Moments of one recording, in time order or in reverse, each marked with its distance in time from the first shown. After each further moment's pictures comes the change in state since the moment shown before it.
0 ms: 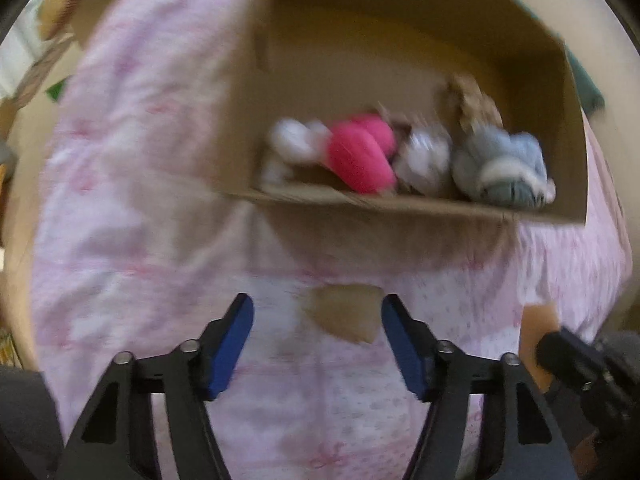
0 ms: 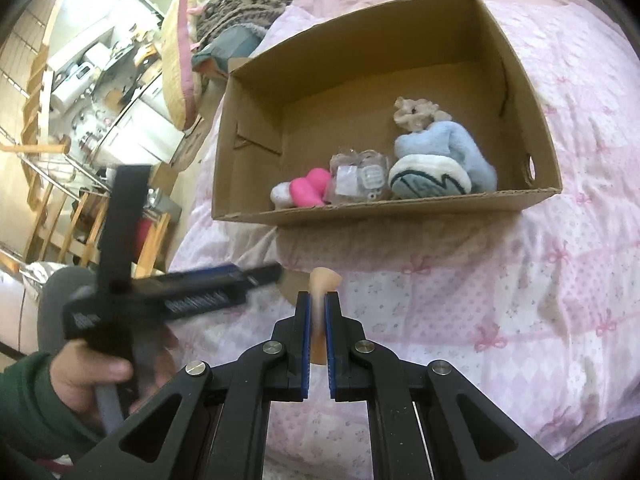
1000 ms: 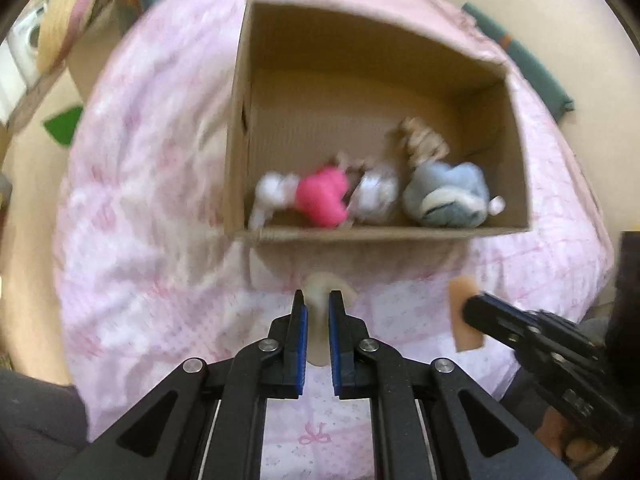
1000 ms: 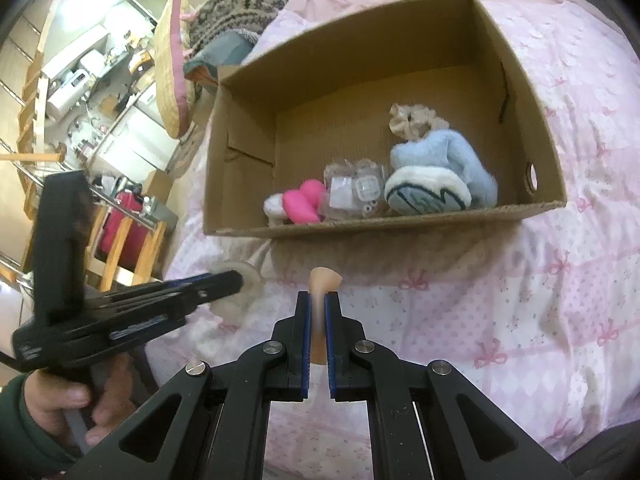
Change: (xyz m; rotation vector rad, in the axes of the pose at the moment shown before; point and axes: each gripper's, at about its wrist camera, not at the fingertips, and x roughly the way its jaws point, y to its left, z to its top) left arm -0.076 -0.009 -0.014 0.049 -0.167 -0.050; right arm 0.004 0.001 0.008 0.016 -0.026 -0.005
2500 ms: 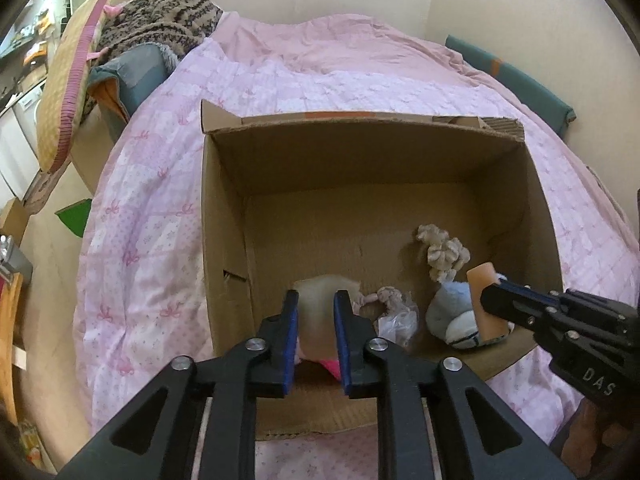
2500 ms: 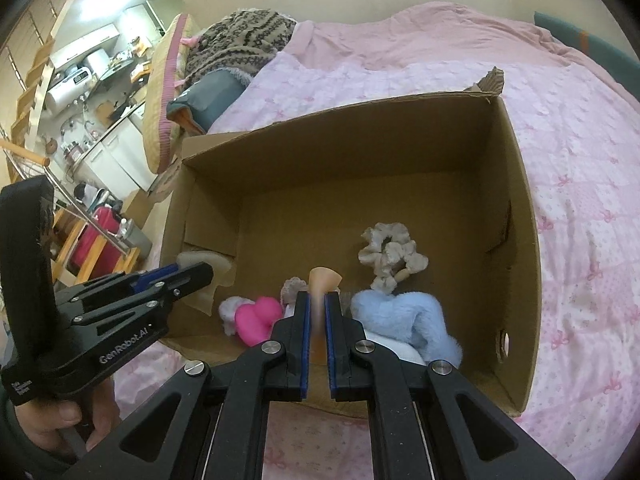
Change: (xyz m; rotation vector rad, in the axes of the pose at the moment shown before) left arm 0.034 -0.017 0.081 0.137 -0.241 0.122; right arm 0.016 -0.016 0.082 -0.109 -0.141 -0.101
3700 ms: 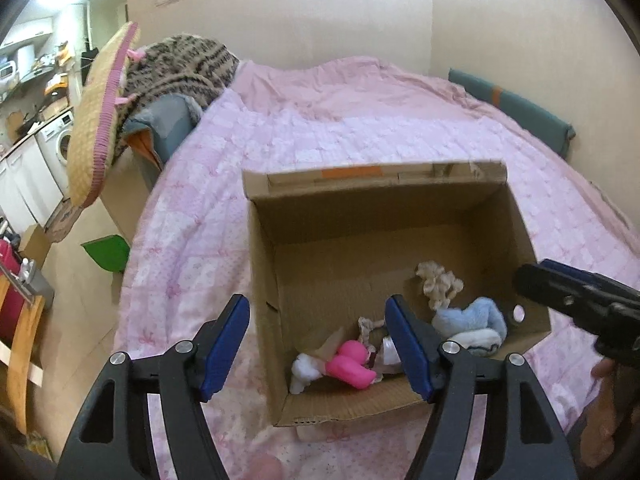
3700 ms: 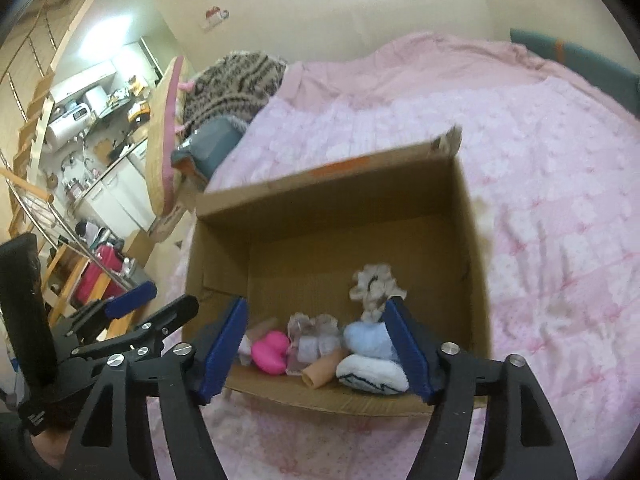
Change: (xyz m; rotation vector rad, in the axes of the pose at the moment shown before) left arm -0.063 0.002 0.003 0.016 -0.169 0.078; right arm -0.054 0.000 0.008 0.051 -0.160 -0.016
